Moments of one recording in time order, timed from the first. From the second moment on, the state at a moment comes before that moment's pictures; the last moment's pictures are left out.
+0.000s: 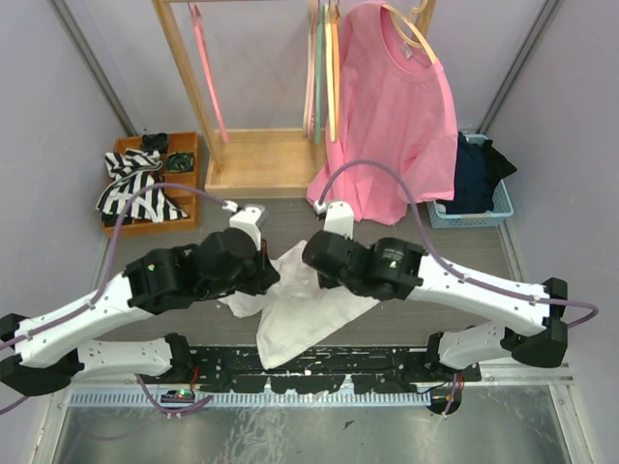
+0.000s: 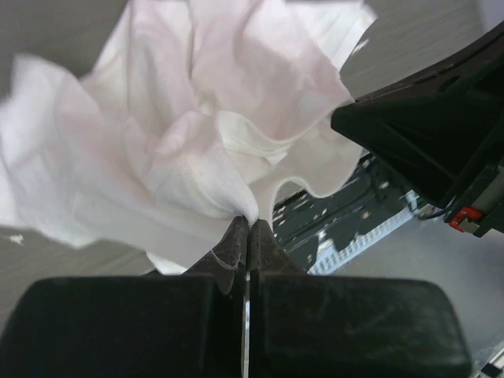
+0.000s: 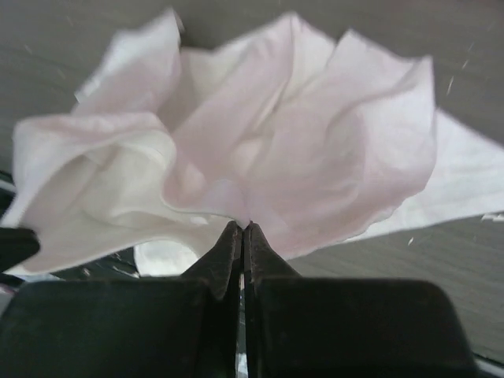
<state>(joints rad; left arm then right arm) -1.19 1.00 1.14 -0.91 -0.30 -0.78 1.24 1.29 1.28 -0.97 0.49 0.84</state>
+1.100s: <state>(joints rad) -0.77 1.57 2.63 -1.08 -0.15 -0.33 0.94 1.50 2.23 -0.73 0.46 0.45</state>
